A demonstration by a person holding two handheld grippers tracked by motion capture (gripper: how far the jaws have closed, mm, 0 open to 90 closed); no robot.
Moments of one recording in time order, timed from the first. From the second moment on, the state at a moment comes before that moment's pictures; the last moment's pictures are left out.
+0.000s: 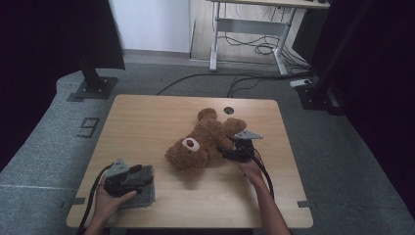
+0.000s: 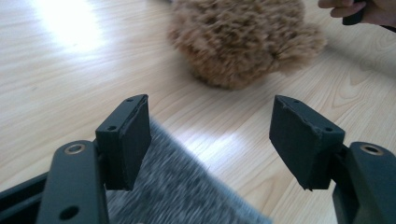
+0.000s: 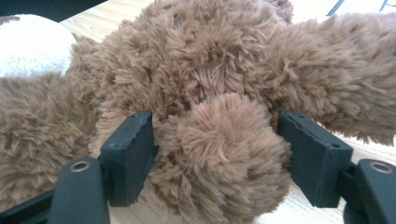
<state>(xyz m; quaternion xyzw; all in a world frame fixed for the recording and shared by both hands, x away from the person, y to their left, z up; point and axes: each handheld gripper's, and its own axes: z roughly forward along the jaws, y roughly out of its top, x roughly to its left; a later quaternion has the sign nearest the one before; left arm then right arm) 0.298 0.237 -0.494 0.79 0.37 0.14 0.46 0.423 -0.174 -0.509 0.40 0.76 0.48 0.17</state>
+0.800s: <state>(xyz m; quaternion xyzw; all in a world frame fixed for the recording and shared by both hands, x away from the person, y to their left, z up) 0.363 0.145 -0.500 0.80 0.41 0.12 0.43 0.407 -0.162 -0.513 0.36 0.78 0.47 0.19</state>
